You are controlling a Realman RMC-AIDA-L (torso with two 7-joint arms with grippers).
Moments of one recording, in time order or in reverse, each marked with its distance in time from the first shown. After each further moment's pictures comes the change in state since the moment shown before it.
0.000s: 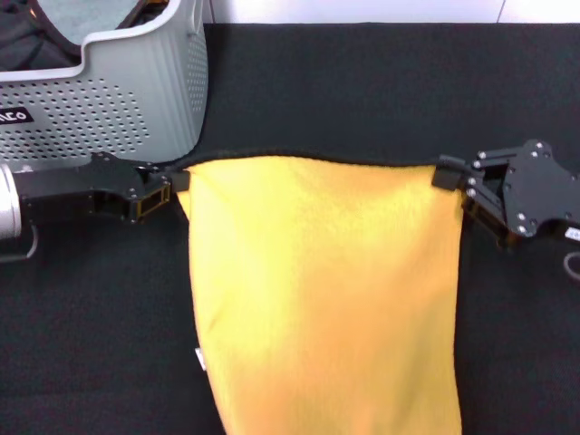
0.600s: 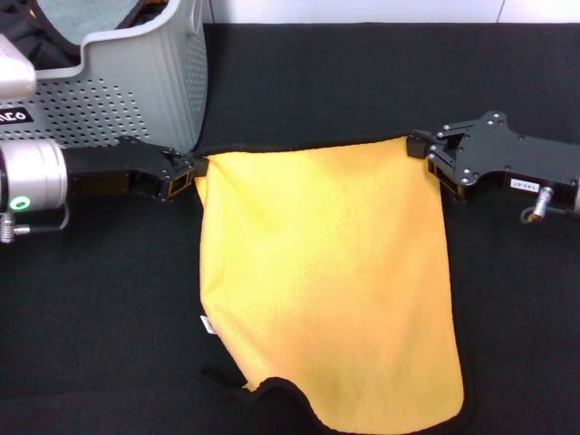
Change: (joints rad) left arm -0.108 -0.031 0.007 -0.033 0.130 -0.170 -0.031; right arm 0.178 -0.005 -0.008 0.102 -0.106 0.312 0.040
